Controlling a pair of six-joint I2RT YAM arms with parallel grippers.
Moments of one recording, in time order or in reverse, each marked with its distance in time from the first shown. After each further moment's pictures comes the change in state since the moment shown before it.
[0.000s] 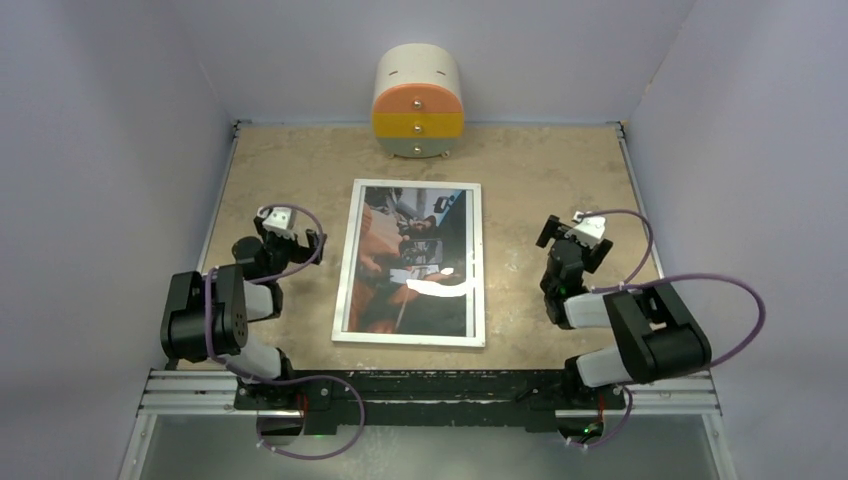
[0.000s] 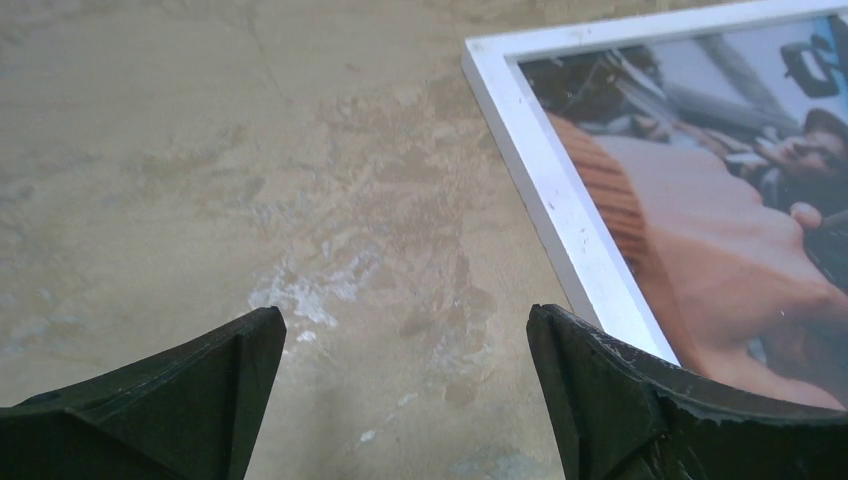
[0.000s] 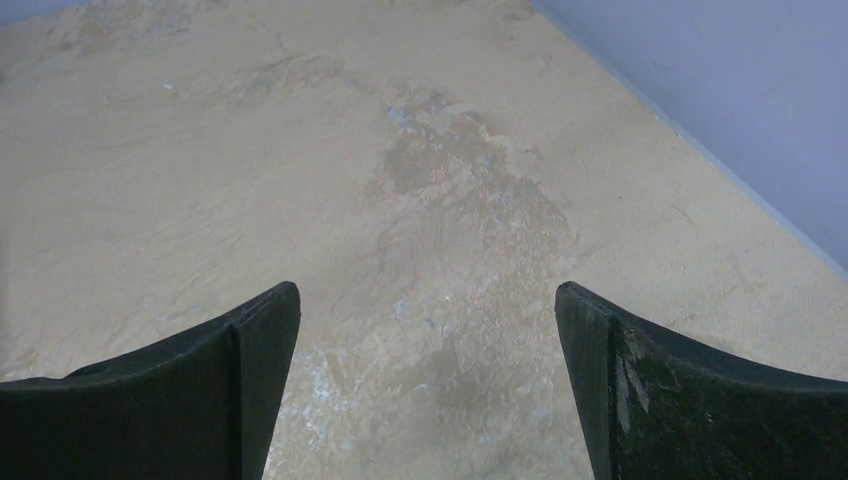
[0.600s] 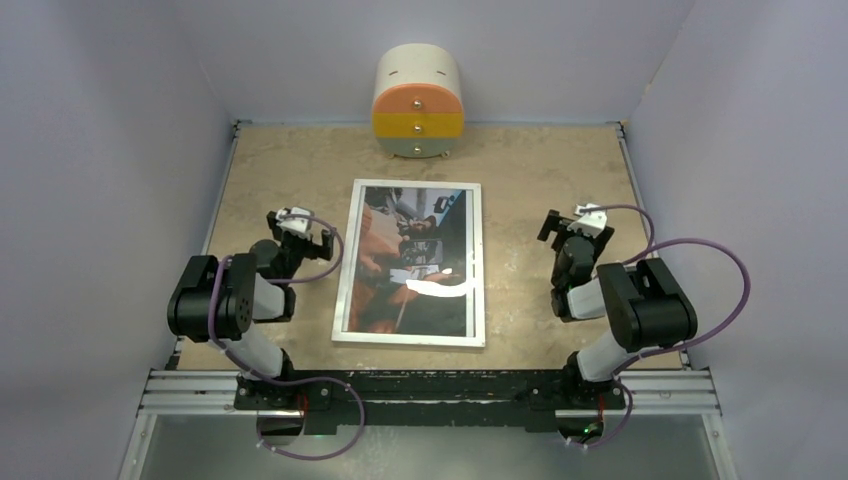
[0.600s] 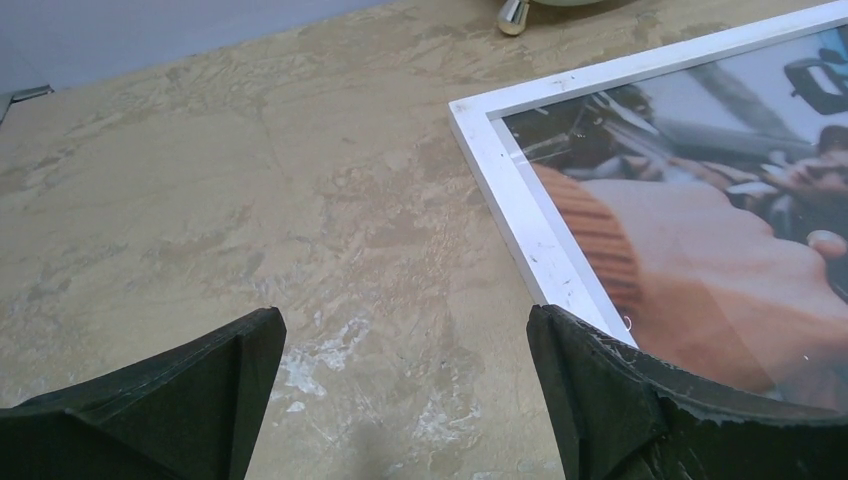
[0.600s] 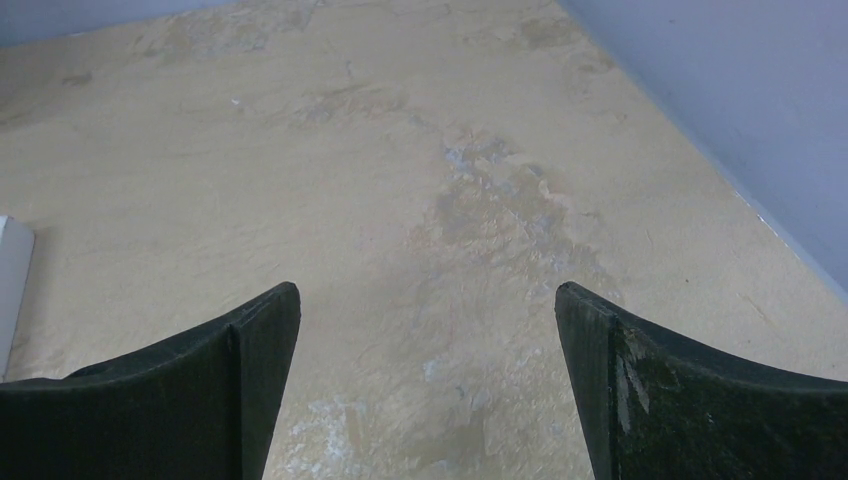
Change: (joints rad) left arm -0.144 0.116 -0.039 0.340 -0.156 0.072; right arm -0.129 0.199 0.013 0.301 -0.295 -0.098
